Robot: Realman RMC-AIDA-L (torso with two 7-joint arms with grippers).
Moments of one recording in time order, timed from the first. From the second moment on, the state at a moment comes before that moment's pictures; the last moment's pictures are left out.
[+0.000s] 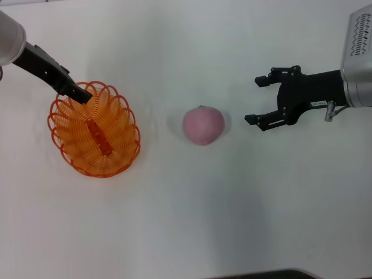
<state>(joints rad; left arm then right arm) -0.91 -2.06 0.99 0.81 2.78 1.35 -2.14 0.51 2.08 -0.83 -0.77 -2.22 -1.31 1.25</state>
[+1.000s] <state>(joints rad) -0.92 -2.10 1.01 0.78 2.86 1.31 -2.17 0.51 2.09 -0.85 -0.76 -2.22 -1.29 1.25</state>
